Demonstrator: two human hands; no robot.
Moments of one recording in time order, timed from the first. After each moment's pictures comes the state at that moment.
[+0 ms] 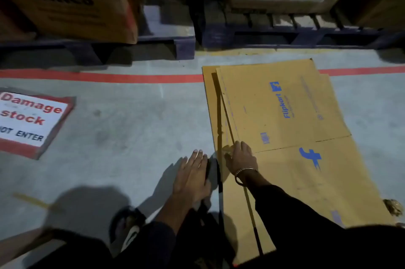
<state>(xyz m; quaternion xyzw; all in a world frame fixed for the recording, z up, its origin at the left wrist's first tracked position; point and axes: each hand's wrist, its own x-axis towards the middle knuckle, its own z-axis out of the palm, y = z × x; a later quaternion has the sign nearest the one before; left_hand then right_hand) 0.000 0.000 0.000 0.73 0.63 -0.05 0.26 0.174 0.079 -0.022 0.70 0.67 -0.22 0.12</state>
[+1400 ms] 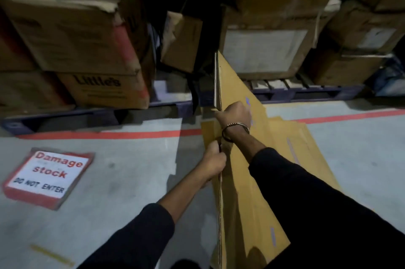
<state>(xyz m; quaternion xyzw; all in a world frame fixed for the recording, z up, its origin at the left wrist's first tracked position) 0.034 0.098 0.227 0.46 0.60 0.32 0.57 0.104 0.209 0.264 0.77 0.55 -0.20 -0.25</state>
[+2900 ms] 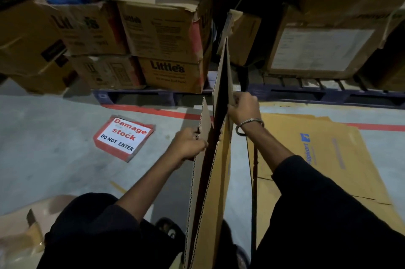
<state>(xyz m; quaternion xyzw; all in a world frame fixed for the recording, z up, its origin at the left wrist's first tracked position) -0.148 -0.049 0.319 0.46 0.77 0.26 0.36 -0.003 0.093 0.323 0.60 0.72 -0.21 -0.26</state>
